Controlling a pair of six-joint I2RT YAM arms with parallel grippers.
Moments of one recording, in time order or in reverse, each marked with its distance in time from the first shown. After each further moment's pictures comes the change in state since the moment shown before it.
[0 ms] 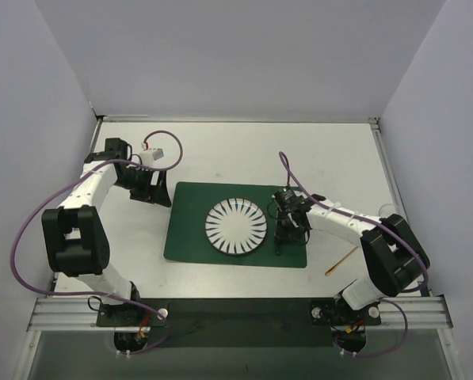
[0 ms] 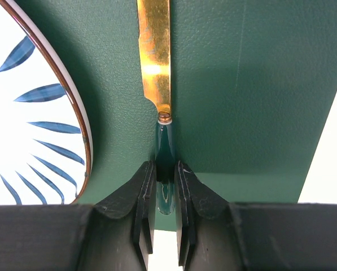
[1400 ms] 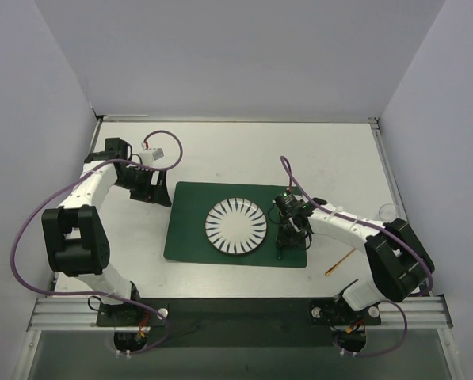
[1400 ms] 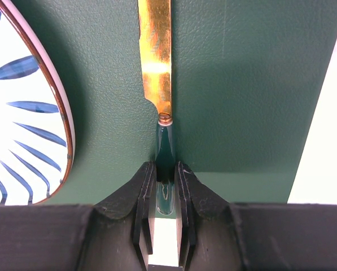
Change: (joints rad) left arm 0.000 0.000 0.000 0.001 0.000 0.000; right arm 0.020 -0.053 -0.047 -0.025 0.008 0.046
